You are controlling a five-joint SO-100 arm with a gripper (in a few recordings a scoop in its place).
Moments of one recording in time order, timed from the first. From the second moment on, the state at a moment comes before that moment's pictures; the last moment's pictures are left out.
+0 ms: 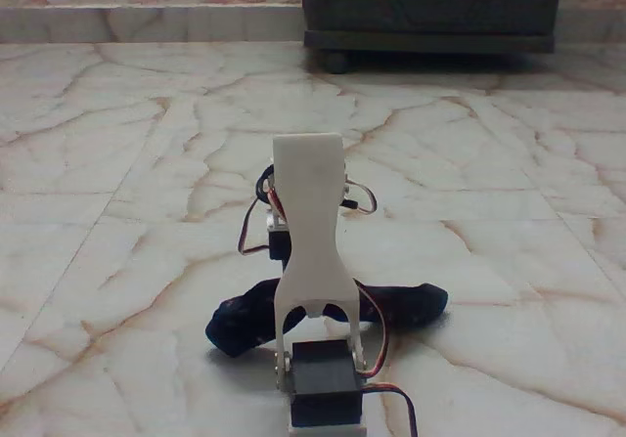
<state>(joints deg) -4.4 56.7 83.1 44.6 -7.0</state>
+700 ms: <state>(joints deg) 3.1 117.9 136.7 29.2 -32.6</state>
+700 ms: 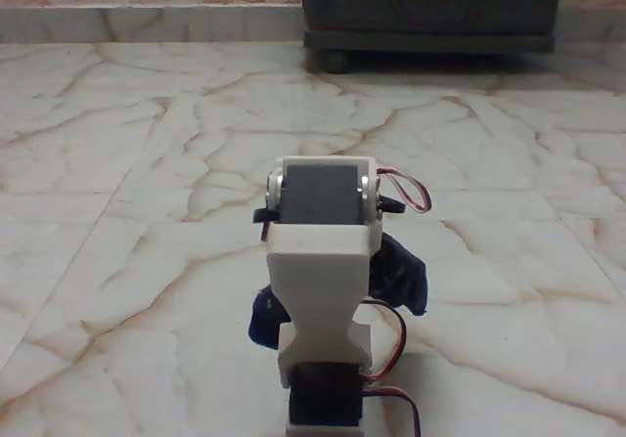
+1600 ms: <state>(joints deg) 2.4 138.4 173.2 -32.3 -76.4</state>
